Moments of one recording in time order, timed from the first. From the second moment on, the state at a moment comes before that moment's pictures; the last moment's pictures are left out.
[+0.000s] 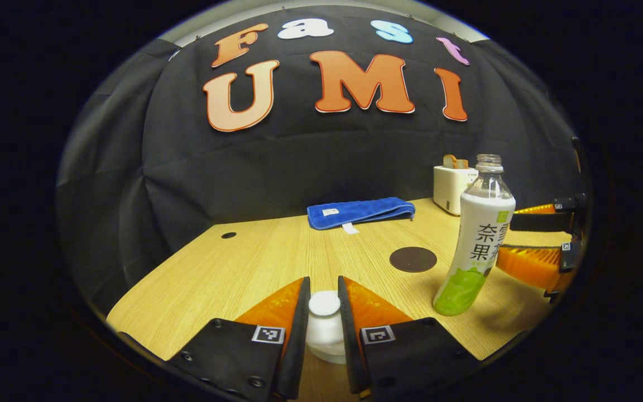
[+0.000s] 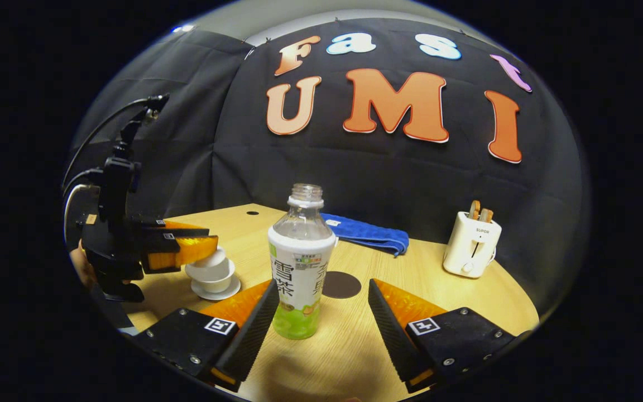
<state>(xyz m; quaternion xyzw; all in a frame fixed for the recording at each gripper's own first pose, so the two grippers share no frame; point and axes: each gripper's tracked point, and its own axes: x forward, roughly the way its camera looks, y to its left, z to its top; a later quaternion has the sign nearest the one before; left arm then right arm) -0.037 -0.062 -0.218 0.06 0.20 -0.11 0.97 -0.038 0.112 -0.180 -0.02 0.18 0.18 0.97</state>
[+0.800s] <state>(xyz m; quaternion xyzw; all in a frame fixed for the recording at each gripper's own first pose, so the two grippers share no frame) -0.043 0.011 -0.206 0.05 0.17 -0.03 0.98 -0.022 0.148 -0.207 -0.03 0.22 0.19 0.95</state>
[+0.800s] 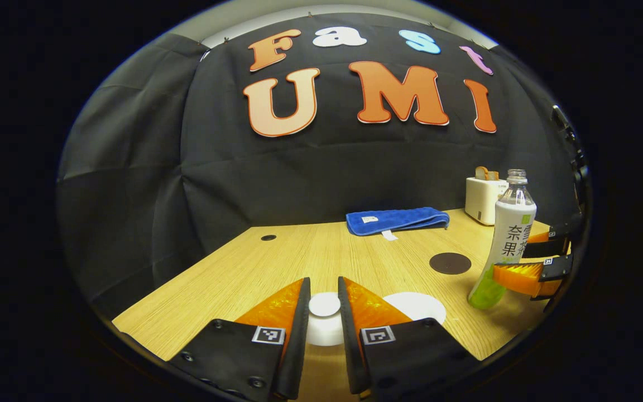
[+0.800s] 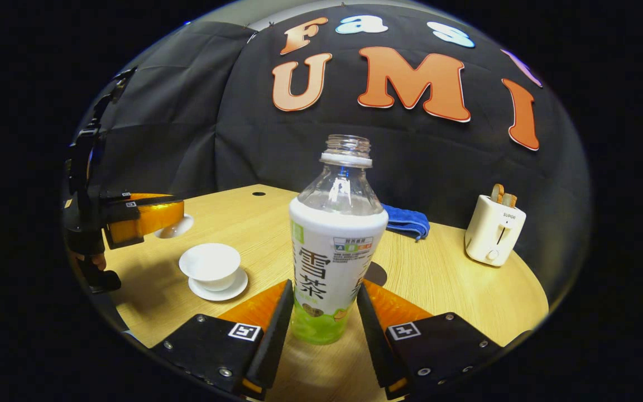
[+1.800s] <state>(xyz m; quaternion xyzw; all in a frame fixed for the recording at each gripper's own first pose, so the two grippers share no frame) -0.058 0.067 -0.212 0.05 0.18 0.01 0.98 0.016 0.132 -0.177 -0.35 0.14 0.16 0.91</state>
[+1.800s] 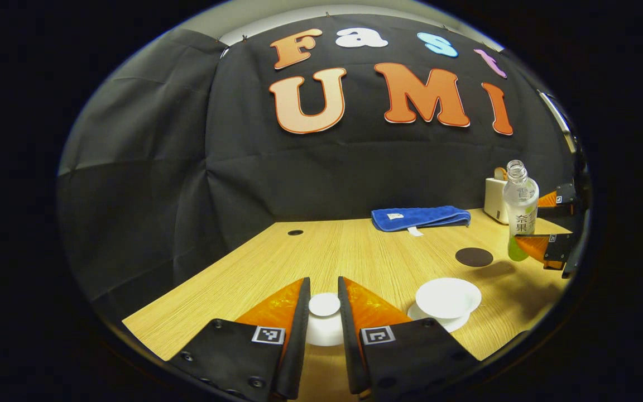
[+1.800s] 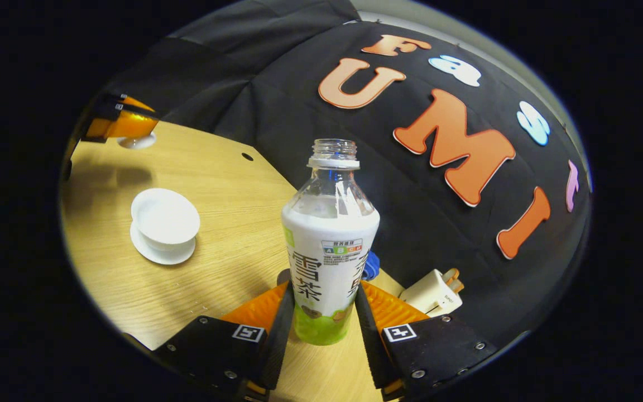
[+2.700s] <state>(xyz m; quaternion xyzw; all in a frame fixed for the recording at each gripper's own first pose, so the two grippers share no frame) -0.067 0.094 -0.223 0.04 0.19 0.02 0.98 0.034 0.151 -0.172 -0.60 0.03 0.17 0.78</state>
